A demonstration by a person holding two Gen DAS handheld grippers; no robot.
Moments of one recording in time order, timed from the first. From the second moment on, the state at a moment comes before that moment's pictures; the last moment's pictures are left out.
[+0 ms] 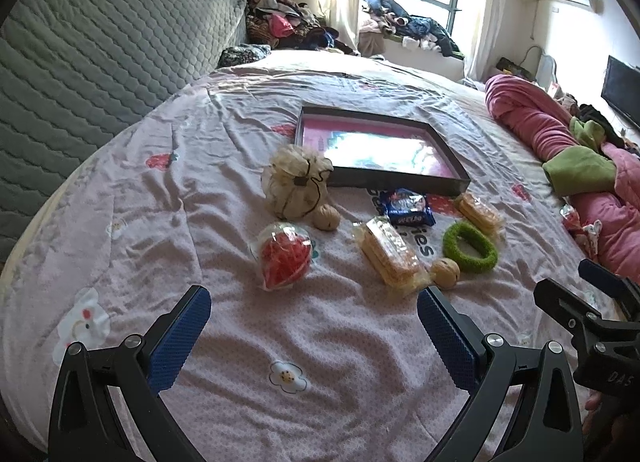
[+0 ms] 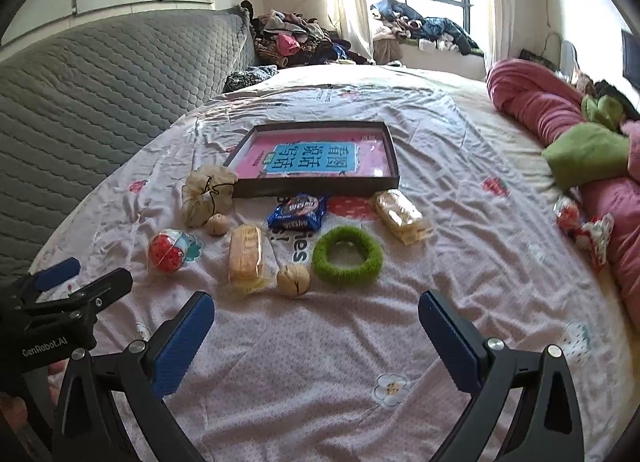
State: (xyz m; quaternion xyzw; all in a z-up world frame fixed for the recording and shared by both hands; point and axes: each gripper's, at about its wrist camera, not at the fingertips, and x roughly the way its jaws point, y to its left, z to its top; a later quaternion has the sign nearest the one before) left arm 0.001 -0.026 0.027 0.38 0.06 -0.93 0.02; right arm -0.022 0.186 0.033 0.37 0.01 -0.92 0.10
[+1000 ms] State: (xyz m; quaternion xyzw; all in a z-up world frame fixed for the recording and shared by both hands) left arm -0.075 -0.041 0.022 0.40 0.04 -0.92 0.04; right arm -0.095 0.168 0.025 0.40 0.06 -0.91 0.09
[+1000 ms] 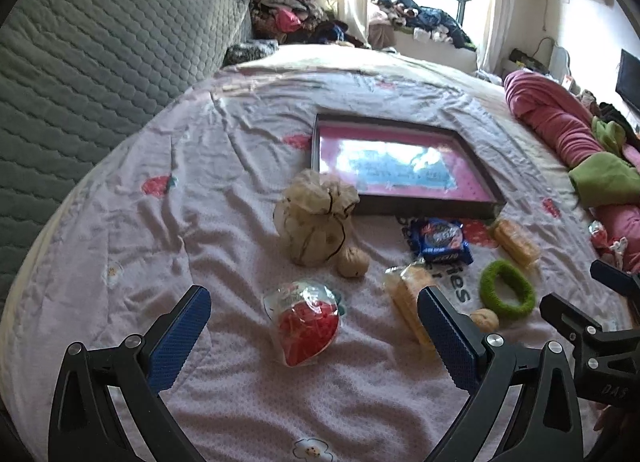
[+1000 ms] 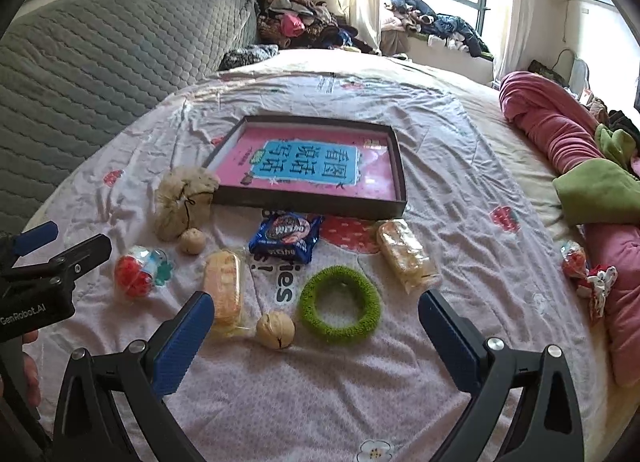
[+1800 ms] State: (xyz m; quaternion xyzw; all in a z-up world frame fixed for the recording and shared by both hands) left arm -0.117 -0.045 -0.050 0.45 0.02 -0.89 0.05; right arm -0.144 0.171 -0.034 0.46 0.06 -0.88 0.05
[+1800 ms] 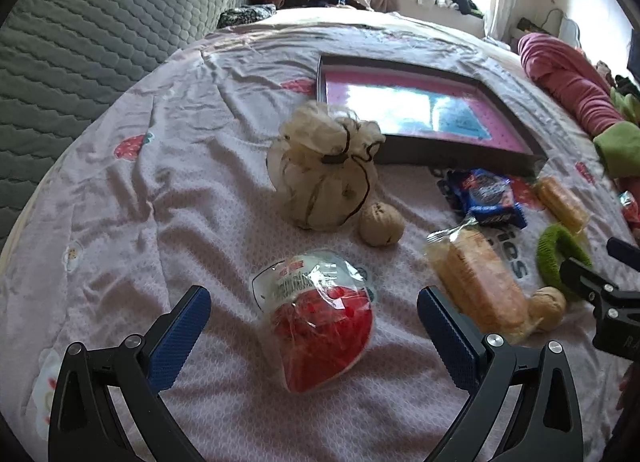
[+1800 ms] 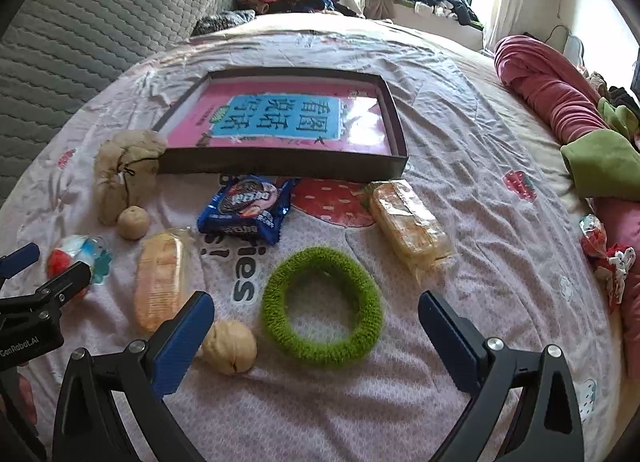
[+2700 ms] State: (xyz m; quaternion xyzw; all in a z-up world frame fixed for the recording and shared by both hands) left arm -0.120 -0.046 -0.070 0.47 0.04 -0.88 0.02; right arm -0.162 0.182 -0.062 0.49 0.02 -0.87 0.05
